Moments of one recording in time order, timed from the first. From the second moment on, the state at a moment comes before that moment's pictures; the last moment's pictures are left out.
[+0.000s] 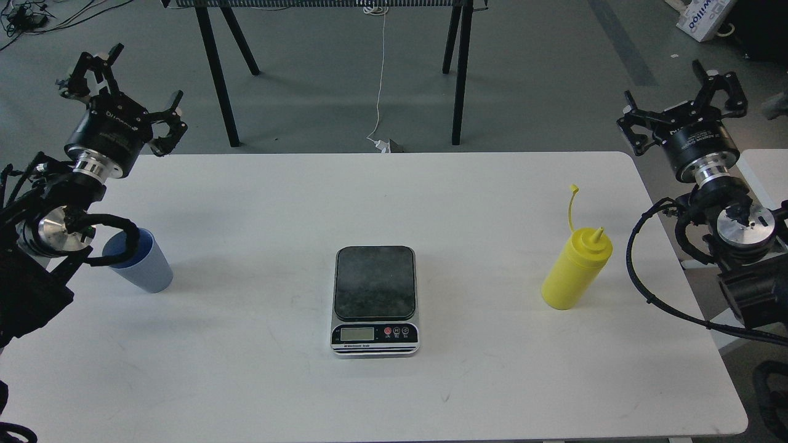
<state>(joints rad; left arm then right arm) -0.75 0.49 -0.69 -0.64 -0.09 -0.49 -0.39 0.73 -0.38 0.95 0.57 0.36 0.49 0.10</state>
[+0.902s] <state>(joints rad) -0.68 0.94 -0.60 -0.97 0.52 -0.49 -0.41 0.60 -0.46 0.95 0.69 0.36 0.49 0.10</state>
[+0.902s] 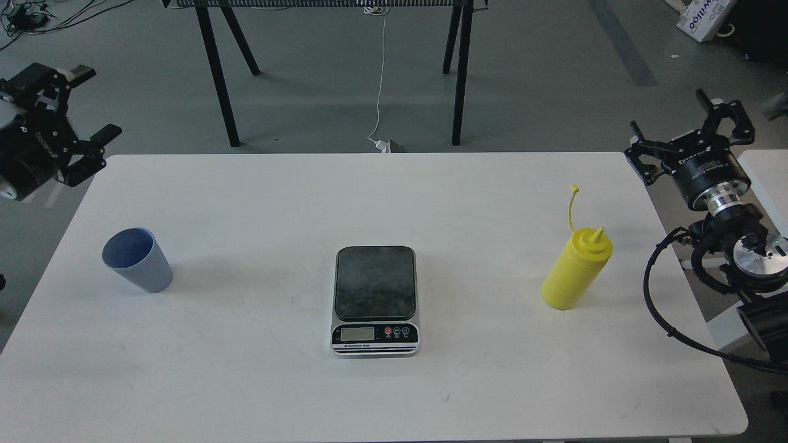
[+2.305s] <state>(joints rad) -0.62 0.81 -0.17 -0.68 1.45 0.20 -0.49 0.58 -0.44 0.92 0.71 0.35 0.49 0.09</state>
